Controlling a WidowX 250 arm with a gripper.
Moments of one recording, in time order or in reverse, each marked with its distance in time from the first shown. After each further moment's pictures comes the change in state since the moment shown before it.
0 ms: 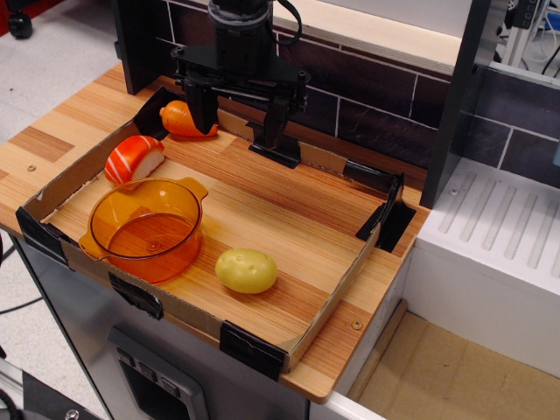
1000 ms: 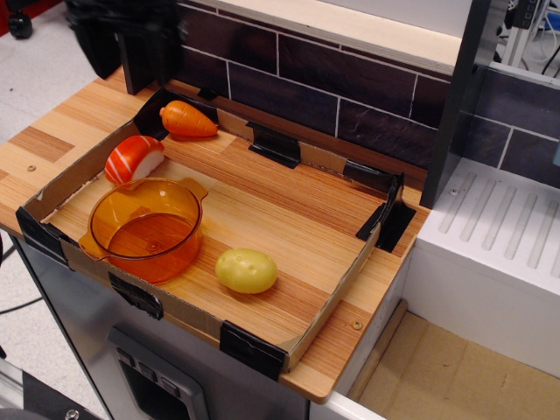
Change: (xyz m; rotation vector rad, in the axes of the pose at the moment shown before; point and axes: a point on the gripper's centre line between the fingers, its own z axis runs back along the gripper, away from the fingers) arm 0.015 0.090 0.027 -0.171 0.072 -0.126
